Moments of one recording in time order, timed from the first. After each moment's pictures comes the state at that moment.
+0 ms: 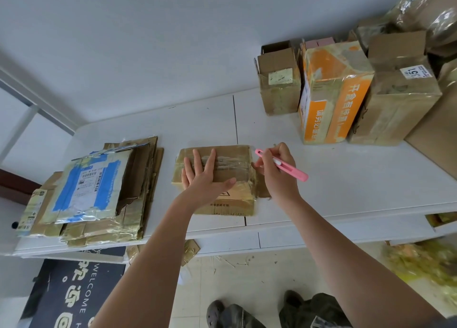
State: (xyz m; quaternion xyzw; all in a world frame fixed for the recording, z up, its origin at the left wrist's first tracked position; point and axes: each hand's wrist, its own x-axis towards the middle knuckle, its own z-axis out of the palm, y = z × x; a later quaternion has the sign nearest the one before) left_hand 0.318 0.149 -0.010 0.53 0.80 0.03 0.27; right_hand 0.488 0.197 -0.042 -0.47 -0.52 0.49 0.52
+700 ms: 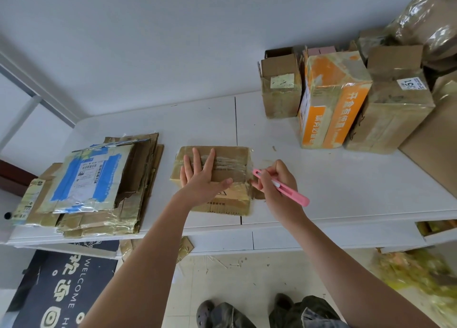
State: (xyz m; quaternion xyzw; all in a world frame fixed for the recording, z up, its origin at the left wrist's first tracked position) left_hand 0.313 0.144 -0.011 0.55 0.79 0.01 0.26; right_hand 0.510 0.164 -0.041 -0.41 -0.59 0.51 0.47
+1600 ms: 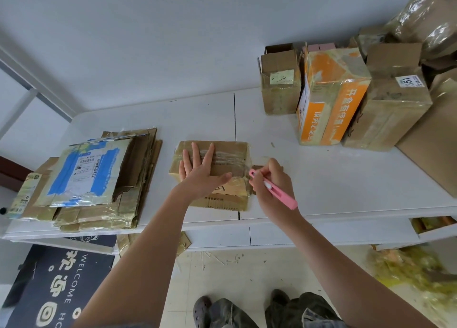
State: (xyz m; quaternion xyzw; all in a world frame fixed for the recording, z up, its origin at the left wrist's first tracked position) left_hand 0.311 0.146 -0.019 0.54 0.80 0.02 0.26; right_hand 0.509 0.149 -0.028 -0.41 -0.66 0.43 0.46
